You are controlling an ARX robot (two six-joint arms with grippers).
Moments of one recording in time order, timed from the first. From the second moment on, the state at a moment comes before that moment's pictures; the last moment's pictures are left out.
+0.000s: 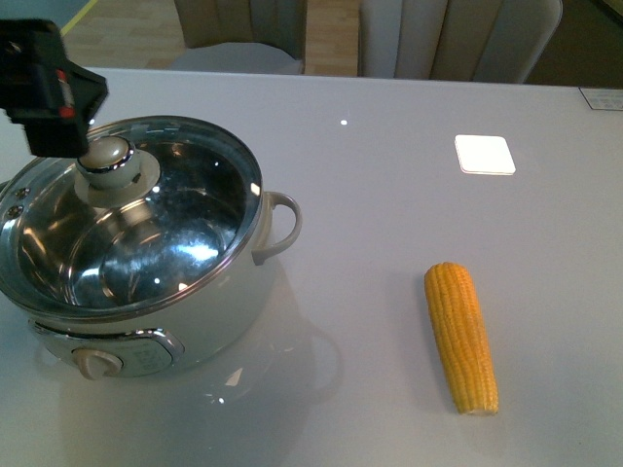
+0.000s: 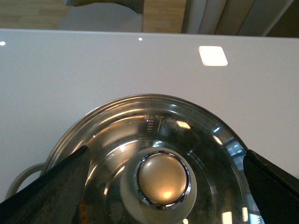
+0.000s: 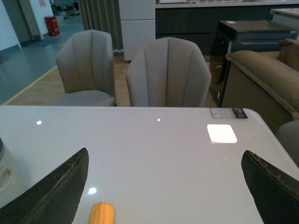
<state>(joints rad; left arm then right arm) -0.18 1.63 0.54 0.63 0.06 -0.05 0.00 0.01 0.02 0.00 0.00 0.01</state>
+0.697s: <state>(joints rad) -0.20 1.89 0.65 0.66 0.01 -0.02 0.00 0.01 0.02 0.00 0.00 0.01</state>
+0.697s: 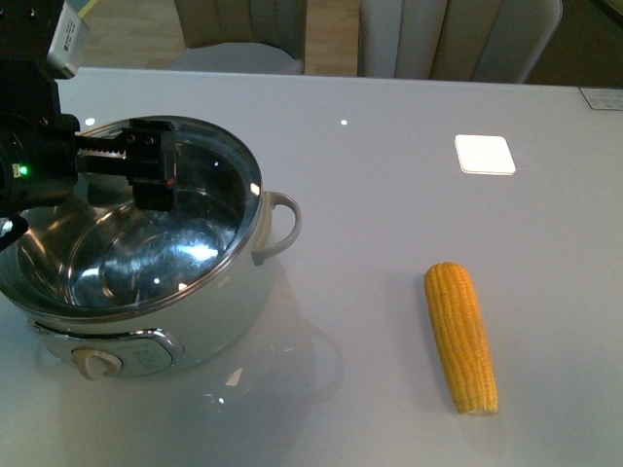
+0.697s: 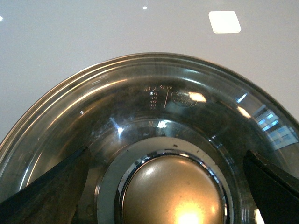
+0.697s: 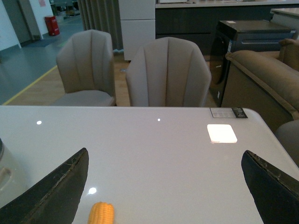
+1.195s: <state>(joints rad) -0.22 1.89 0.63 0.69 -0.03 -0.03 0.00 0.01 0.02 0.00 0.00 0.01</state>
